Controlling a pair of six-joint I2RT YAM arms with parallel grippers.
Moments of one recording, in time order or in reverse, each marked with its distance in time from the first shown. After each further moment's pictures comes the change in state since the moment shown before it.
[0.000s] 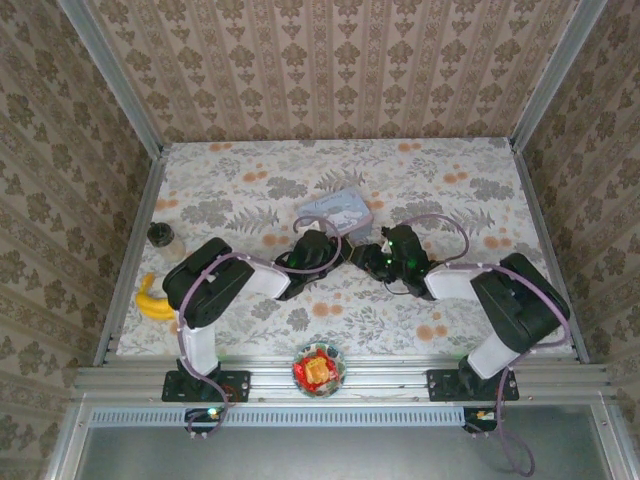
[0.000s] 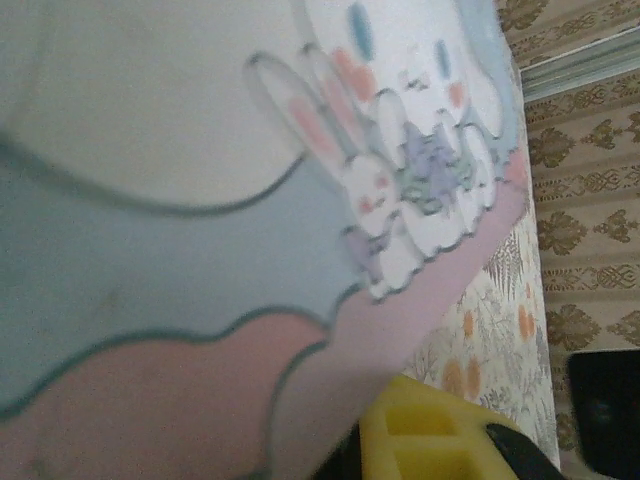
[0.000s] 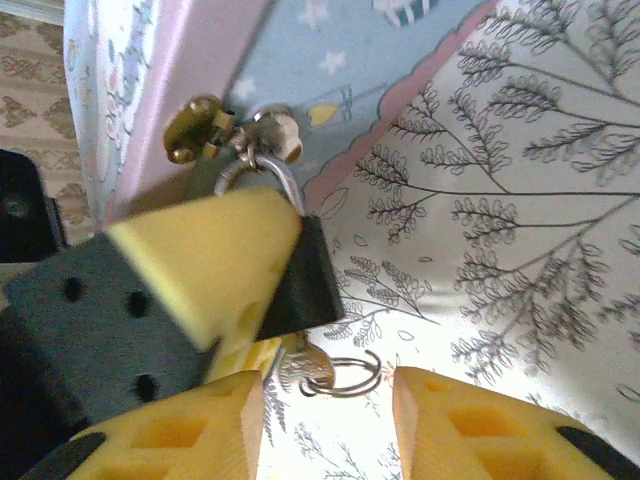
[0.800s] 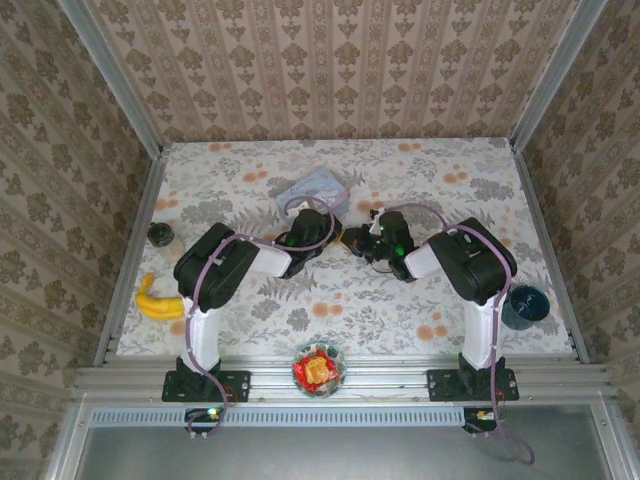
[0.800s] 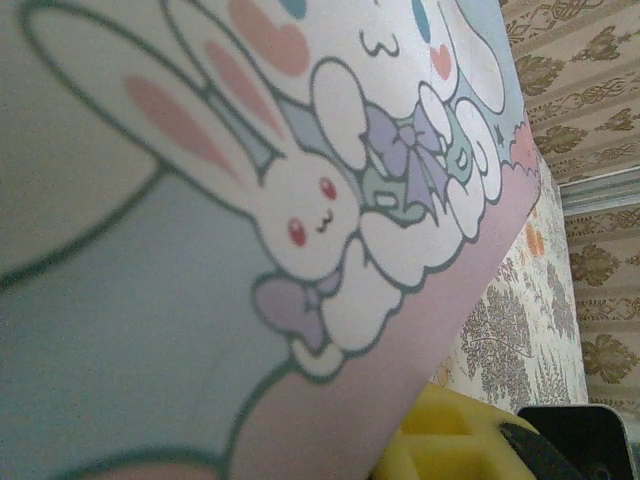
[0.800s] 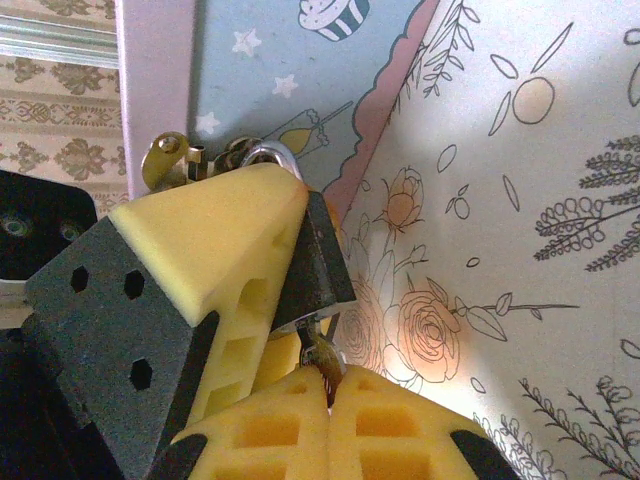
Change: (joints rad) left arm 0.132 0.130 0.180 -0.045 -0.069 0.042; right arm -0.068 0.424 0.208 0.422 -0.160 0.151
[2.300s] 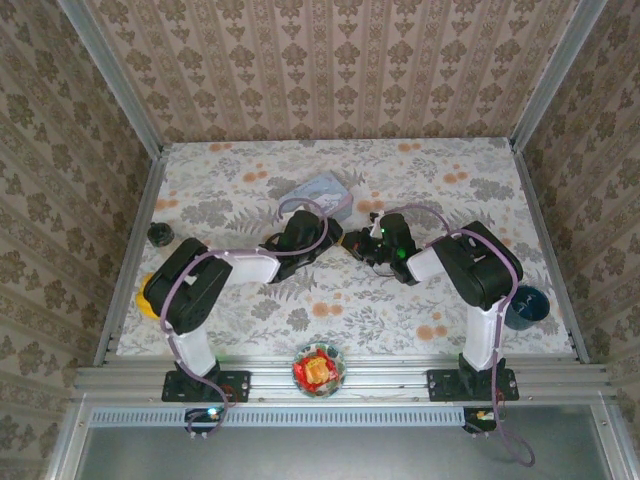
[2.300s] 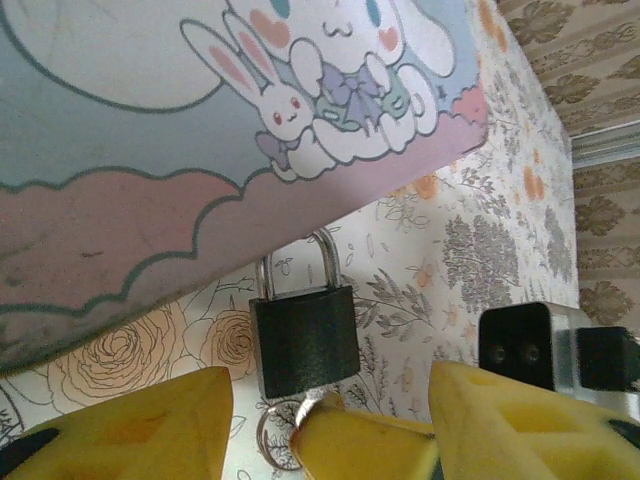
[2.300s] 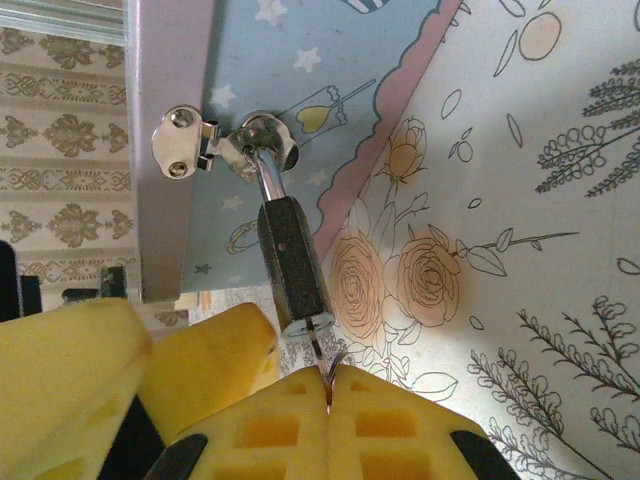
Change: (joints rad) left arm -0.026 -0.224 -0.075 -0.253 0.024 -0.009; right arm 0.006 -0.051 -0.039 -0.037 -0.012 -0.033
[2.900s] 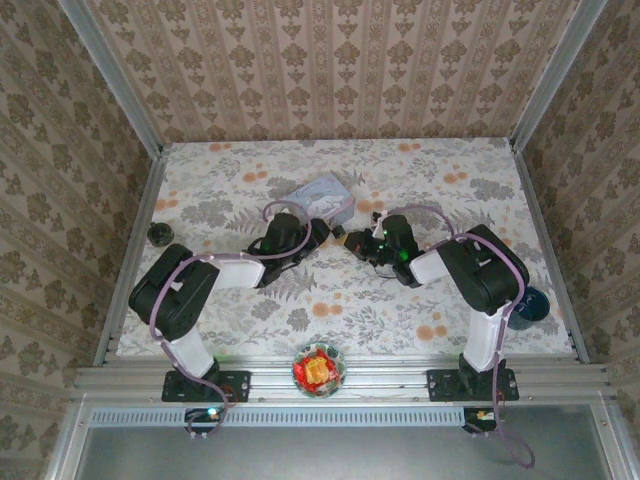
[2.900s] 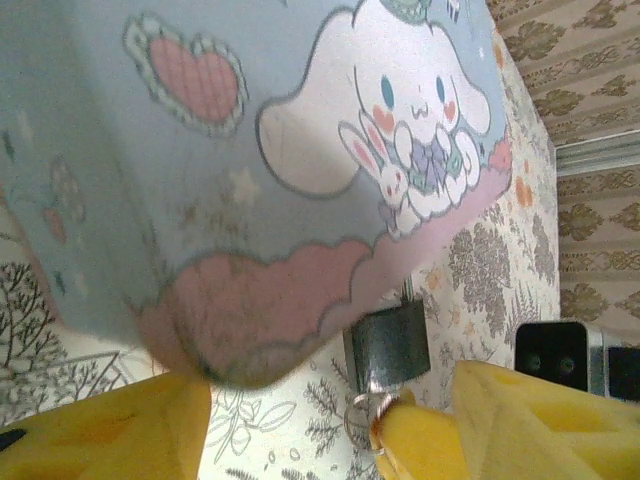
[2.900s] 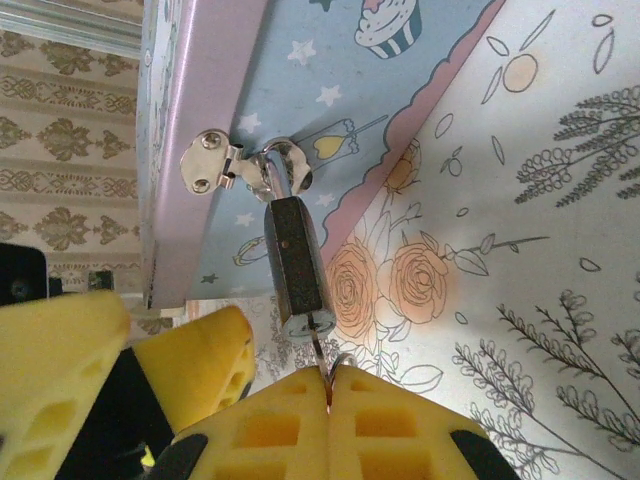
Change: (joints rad) left arm 0.073 -0.094 -0.127 0.060 0.086 0.007; right arm 0.000 -0.044 -0.031 -0.007 0.048 -0.050
